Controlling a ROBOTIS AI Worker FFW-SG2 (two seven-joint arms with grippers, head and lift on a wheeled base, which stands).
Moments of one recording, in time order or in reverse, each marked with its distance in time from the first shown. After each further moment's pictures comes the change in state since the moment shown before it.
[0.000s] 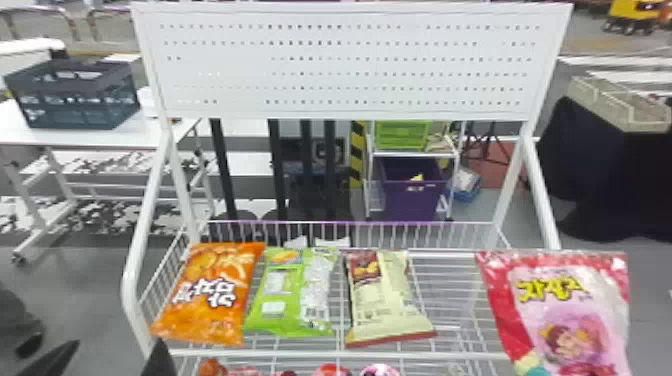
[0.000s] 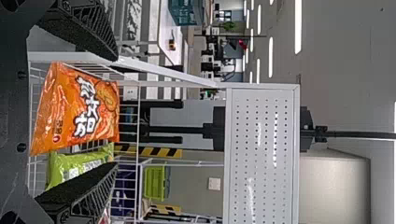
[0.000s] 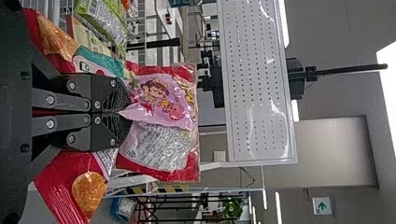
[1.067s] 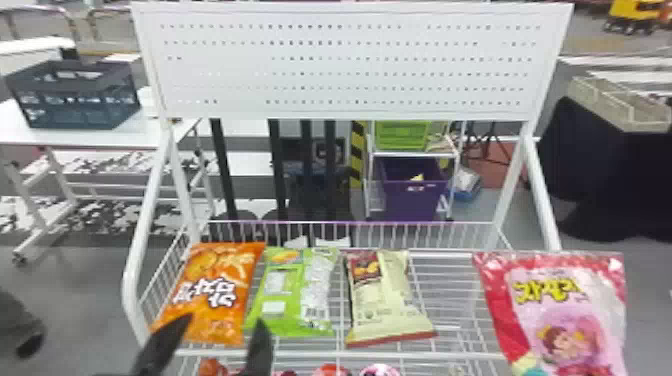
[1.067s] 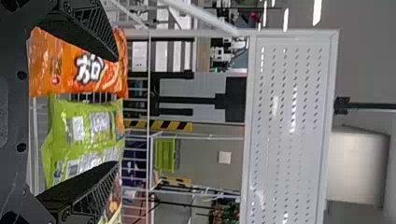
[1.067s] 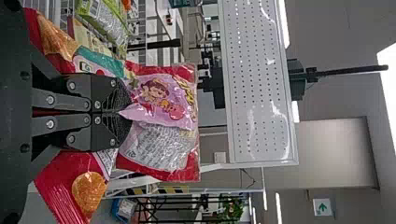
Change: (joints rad) left arm -0.349 0.090 -0.297 0.173 -0.004 0.144 0.124; right arm -0.005 0.003 0.006 0.006 0.007 0.000 0.003
